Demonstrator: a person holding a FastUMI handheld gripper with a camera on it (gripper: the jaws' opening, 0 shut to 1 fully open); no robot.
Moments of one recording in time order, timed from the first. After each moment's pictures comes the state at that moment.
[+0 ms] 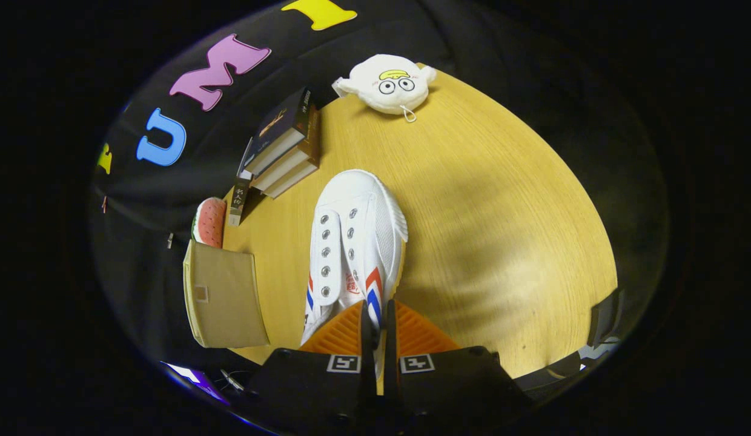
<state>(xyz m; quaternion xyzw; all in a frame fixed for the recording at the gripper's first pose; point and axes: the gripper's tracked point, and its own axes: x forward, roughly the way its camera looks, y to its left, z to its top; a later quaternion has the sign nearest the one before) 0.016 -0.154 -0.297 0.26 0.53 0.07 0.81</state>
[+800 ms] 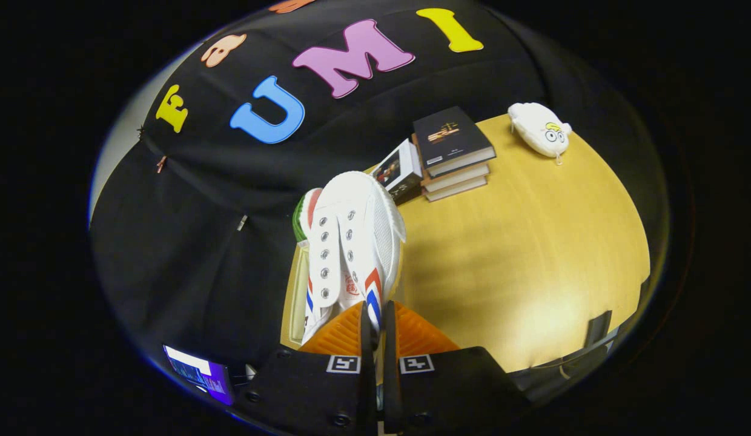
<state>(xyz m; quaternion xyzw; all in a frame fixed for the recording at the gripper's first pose) -0.008 0.114 -0.123 0.28 0.45 0.21 0.82</state>
